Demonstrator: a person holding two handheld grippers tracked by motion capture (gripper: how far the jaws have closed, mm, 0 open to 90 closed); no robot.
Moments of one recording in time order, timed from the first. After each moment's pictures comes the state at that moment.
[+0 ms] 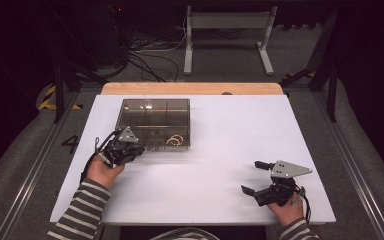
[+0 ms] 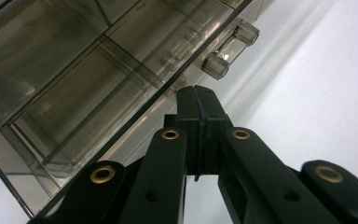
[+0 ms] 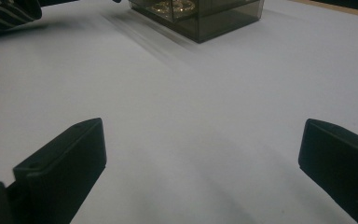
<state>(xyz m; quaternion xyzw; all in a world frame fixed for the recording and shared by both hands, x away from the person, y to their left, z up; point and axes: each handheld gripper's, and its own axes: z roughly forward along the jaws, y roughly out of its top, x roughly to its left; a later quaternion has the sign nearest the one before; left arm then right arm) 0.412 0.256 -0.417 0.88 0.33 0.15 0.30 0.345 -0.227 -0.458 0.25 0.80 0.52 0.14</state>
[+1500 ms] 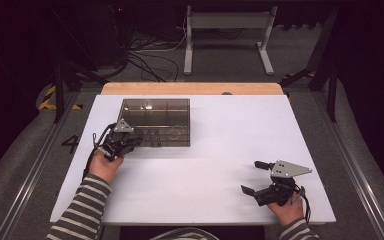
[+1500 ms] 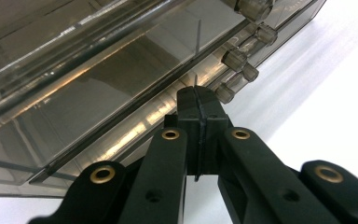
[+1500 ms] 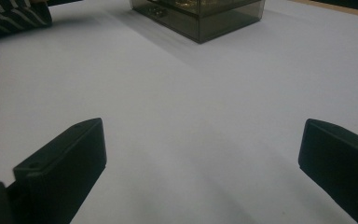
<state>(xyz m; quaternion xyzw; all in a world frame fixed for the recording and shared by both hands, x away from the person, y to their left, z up) 0.435 0.268 -0.423 0.84 0.39 0.17 0.34 0.346 -0.227 -0.458 0.25 0.80 0.52 0.13</state>
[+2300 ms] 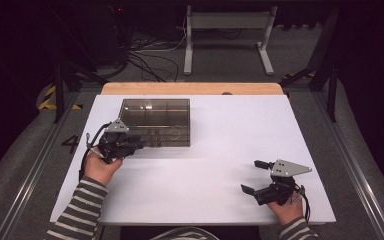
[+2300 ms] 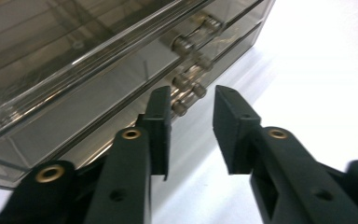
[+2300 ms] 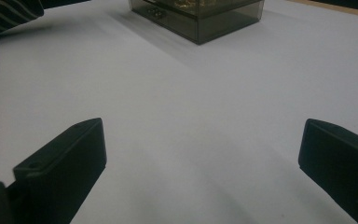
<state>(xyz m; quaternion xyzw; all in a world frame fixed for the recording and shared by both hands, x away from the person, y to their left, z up) 0.413 0.269 -0.397 0.84 0.36 0.14 0.39 0.348 -0.227 -0.457 0.25 0.80 0.52 0.13</state>
